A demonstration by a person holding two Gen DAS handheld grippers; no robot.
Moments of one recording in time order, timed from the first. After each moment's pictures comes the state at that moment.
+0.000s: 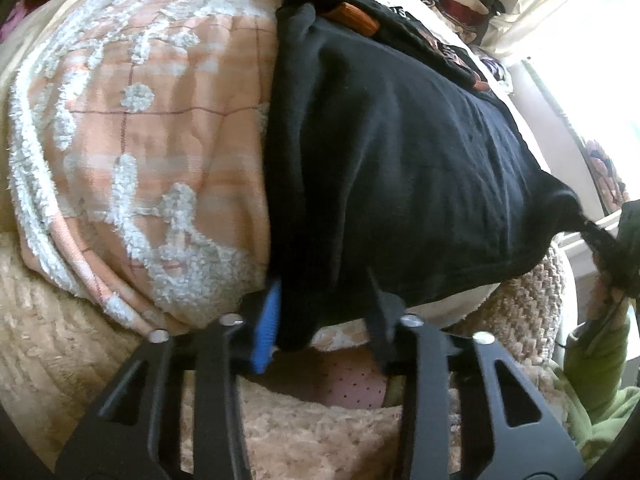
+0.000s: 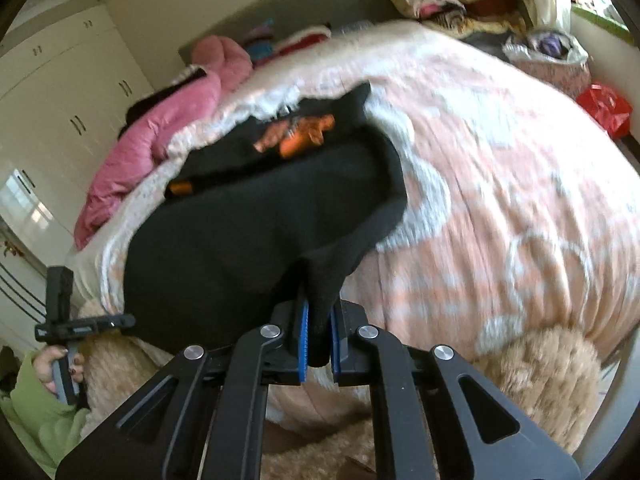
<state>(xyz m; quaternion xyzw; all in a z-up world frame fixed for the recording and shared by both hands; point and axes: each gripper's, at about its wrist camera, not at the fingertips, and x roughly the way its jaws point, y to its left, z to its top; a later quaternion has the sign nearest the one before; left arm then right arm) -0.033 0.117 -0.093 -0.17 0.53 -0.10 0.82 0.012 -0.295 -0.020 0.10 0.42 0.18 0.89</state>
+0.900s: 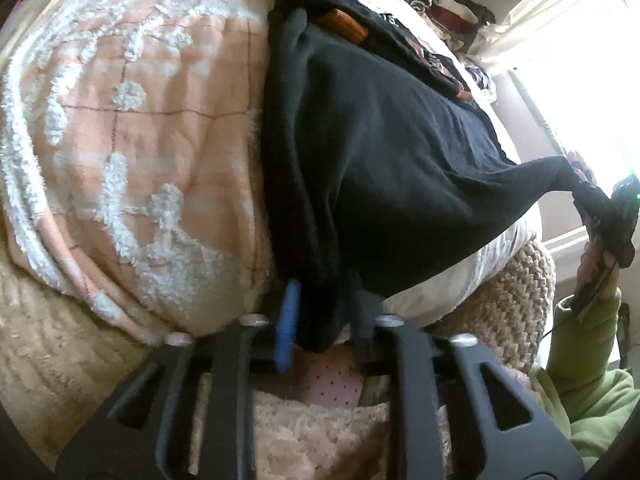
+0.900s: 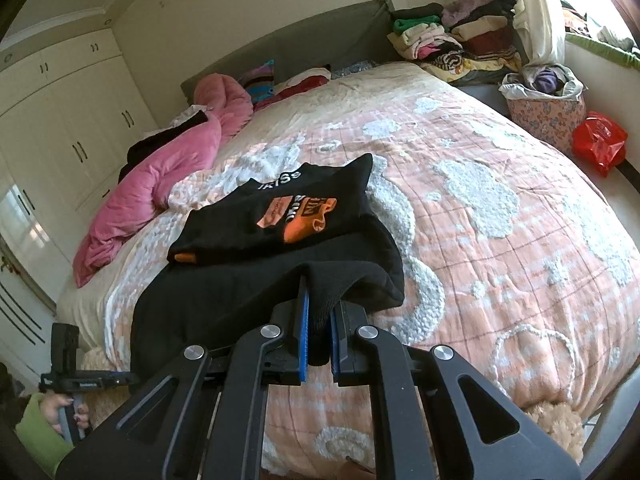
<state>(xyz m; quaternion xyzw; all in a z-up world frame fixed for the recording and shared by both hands) -0.032 0.119 -0.090 -0.21 0.53 -0.14 0.81 0.051 -0.296 0.026 0.11 0.35 0.16 0.91</state>
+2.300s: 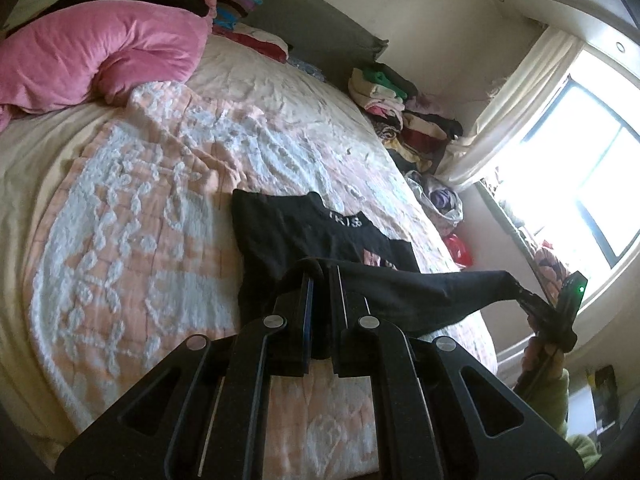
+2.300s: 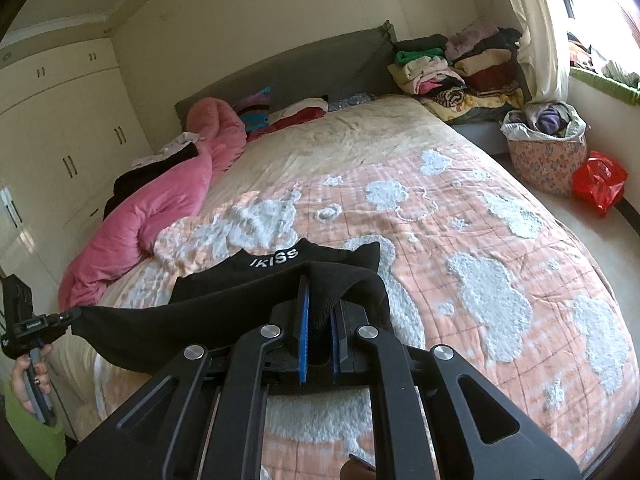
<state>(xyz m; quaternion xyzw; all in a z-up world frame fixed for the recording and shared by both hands) 0.075 0.189 0.057 -0.26 0.33 -0.12 0.90 0.153 -0.271 0.084 0.10 0.31 0.14 0.93</state>
